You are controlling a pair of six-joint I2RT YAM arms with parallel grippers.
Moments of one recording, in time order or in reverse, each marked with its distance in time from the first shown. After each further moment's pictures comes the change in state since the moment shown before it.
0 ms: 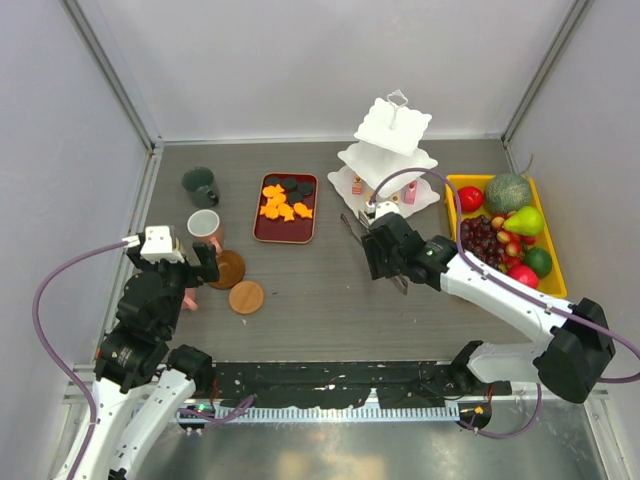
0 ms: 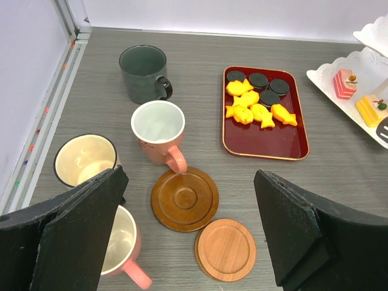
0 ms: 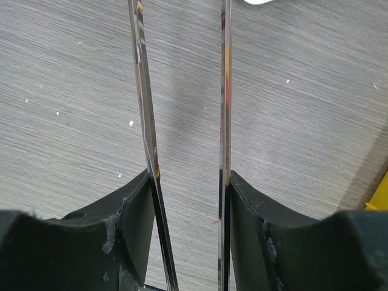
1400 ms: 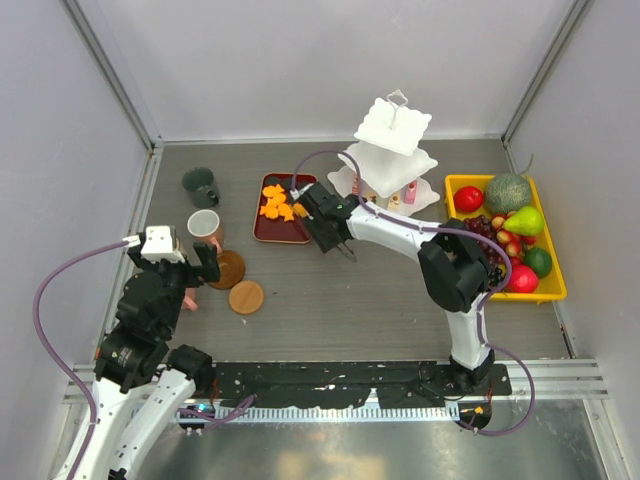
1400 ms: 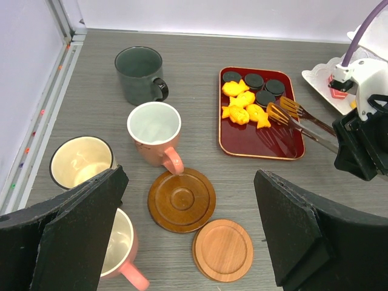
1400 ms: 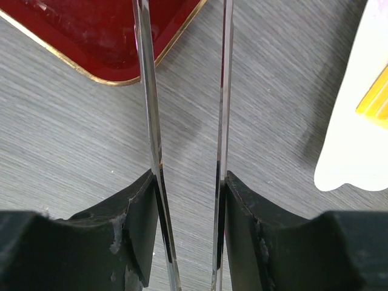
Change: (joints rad) left arm 0.000 0.000 0.000 0.006 0.016 -0.001; right arm 0.034 0.775 0.630 -0.010 -0.025 -0.271
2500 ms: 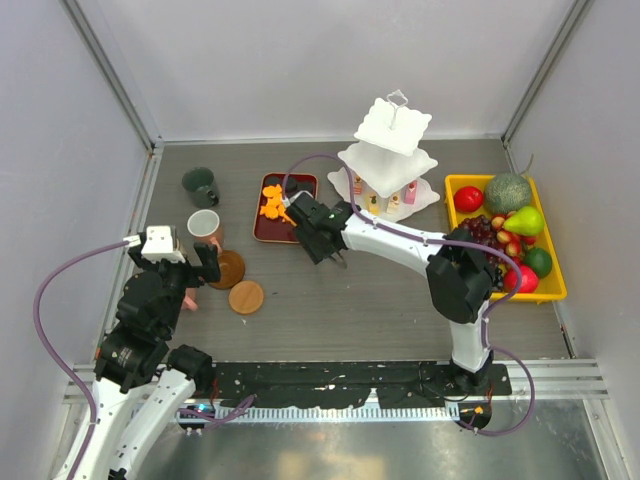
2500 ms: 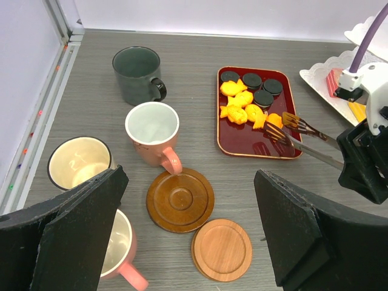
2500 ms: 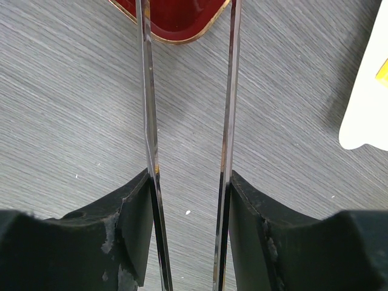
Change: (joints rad) left arm 0.000 0.000 0.000 0.000 0.008 0.000; right arm 0.103 -0.072 0.010 -0.117 0.045 0.106
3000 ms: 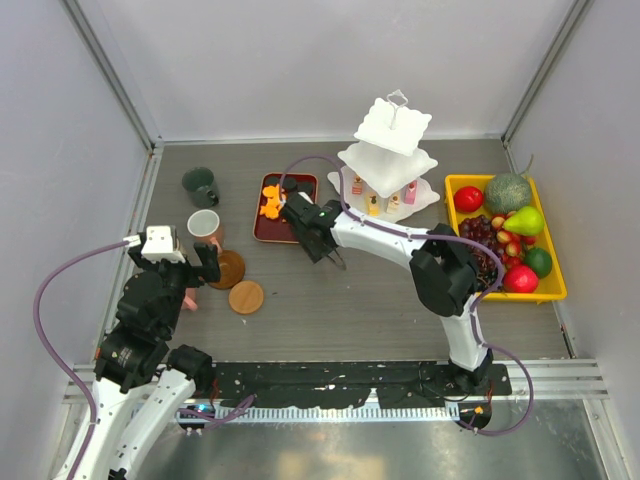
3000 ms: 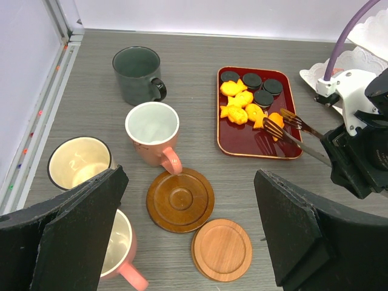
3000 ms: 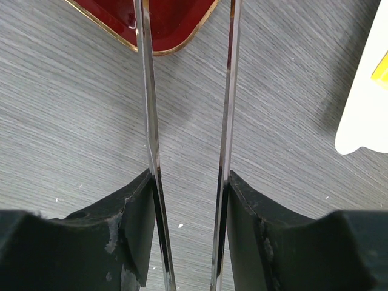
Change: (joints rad) left arm 0.000 0.000 0.000 0.000 0.000 0.000; right arm 0.003 0.105 0.082 -0.050 0.058 0.015
